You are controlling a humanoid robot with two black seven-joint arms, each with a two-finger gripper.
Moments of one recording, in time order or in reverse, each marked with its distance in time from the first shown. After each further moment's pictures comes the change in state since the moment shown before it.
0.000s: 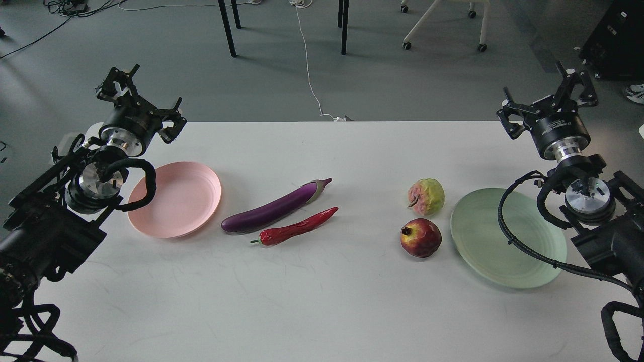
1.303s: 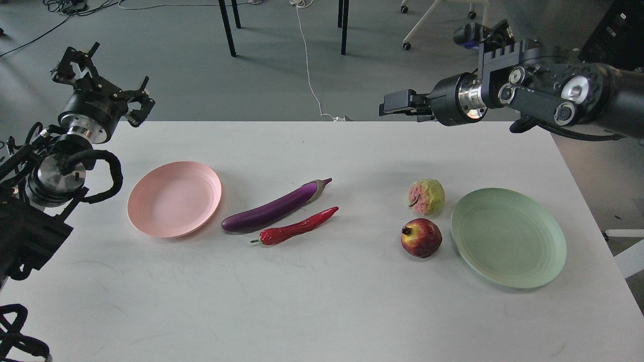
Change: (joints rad) left arm 0.013 0.094 -0.065 -0.065 -0.001 -0.027 -0.002; right arm 0.833 0.102 -1.676 0.214 -0.790 -0.065 0.017
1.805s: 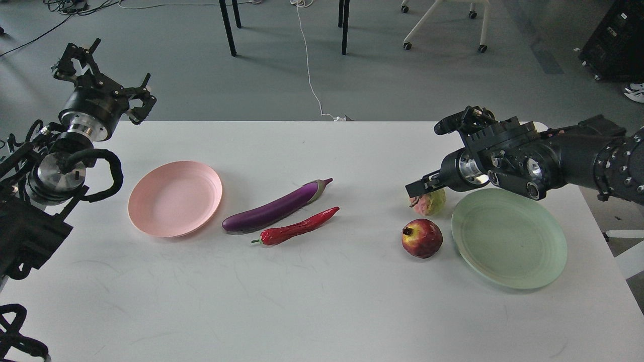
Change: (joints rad) left arm -0.001 0.003 0.000 -0.012 0.004 -0.004 0.001; right arm -0.102 0.083 -0.267 -0.040 -0.130 -0.125 0.043
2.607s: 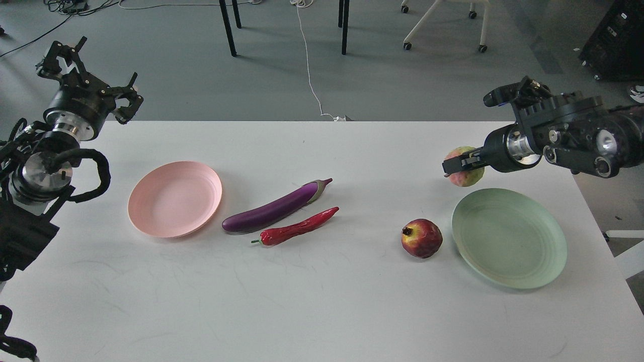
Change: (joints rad) left arm 0.003 0.044 0.010 -0.001 0.001 0.004 0.001; right arm 0.145 -0.288 0.029 0.221 -0.076 -0.007 0.000
